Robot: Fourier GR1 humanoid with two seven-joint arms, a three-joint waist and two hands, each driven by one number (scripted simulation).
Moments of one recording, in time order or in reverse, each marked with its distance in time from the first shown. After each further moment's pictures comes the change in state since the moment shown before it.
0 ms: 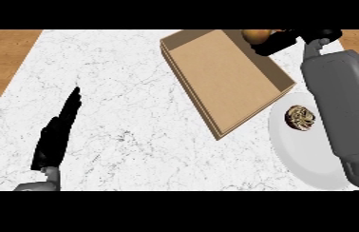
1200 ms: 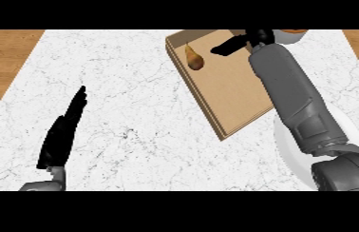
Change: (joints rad) left arm -0.006 -0.026 -0.017 -0.013 -0.023 -0.007 -0.006; right arm -0.281 0.178 -0.179 0.787 0.019 -0.363 -0.231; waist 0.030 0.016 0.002
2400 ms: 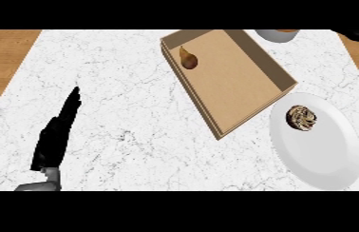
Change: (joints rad) left arm 0.008 0.009 0.033 0.005 0.004 -0.005 -0.008; right arm 0.172 -0.438 -0.449 0.027 -0.423 0.166 -0.306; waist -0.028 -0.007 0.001
